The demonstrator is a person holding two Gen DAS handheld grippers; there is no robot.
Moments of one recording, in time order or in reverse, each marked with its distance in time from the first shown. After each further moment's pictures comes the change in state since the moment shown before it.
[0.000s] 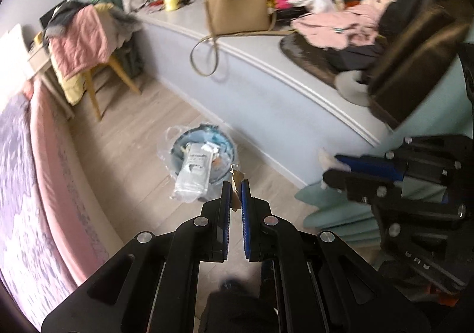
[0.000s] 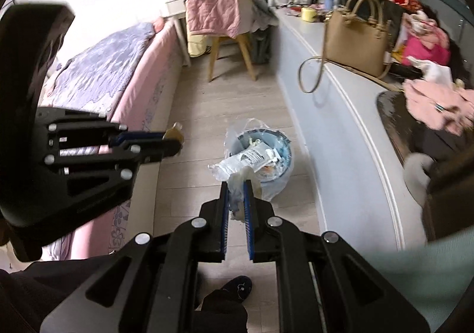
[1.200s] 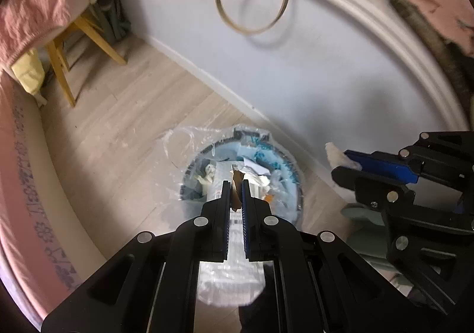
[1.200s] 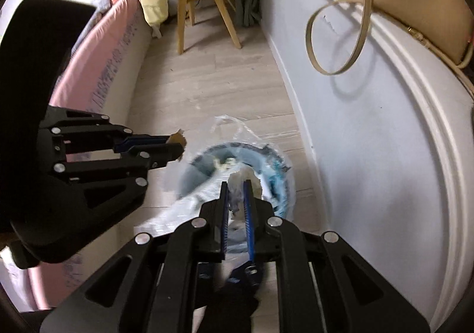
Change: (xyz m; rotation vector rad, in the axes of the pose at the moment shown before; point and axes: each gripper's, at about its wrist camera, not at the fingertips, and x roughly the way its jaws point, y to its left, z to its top) left arm 0.372 0.140 0.116 0.005 0.213 -0.031; right arm 0.342 -0.112 0.106 0.050 0.190 -0.037
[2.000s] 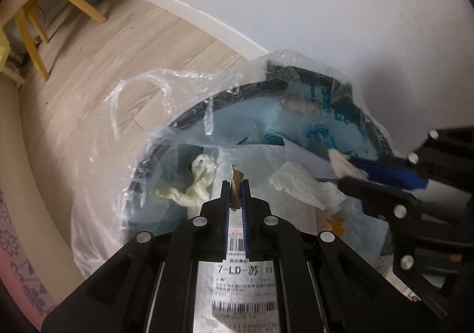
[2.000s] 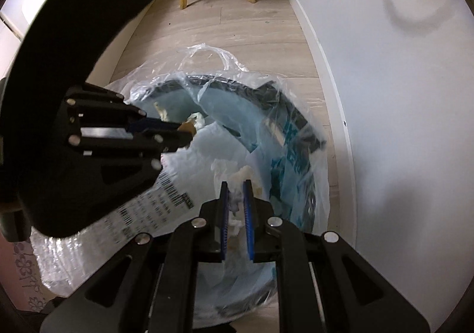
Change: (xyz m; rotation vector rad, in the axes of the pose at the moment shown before) left arm 0.219 0.020 -0.012 0.002 0.129 0.012; right arm 0.199 -0.044 -0.031 -0.097 0.088 0.083
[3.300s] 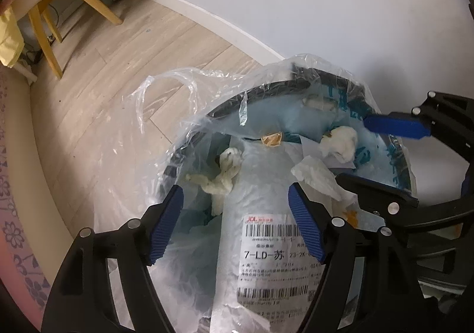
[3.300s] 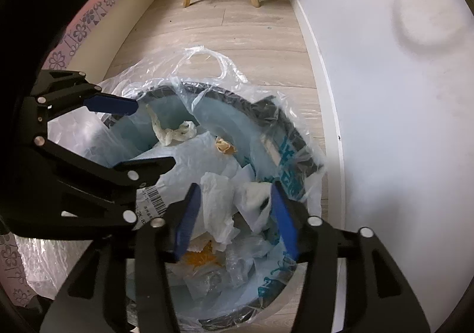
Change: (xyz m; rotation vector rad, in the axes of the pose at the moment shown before) left arm -0.014 0.019 -0.012 -0.028 -0.038 0.058; right arm 0.001 0.008 0.003 -0.067 -0.030 -0.060
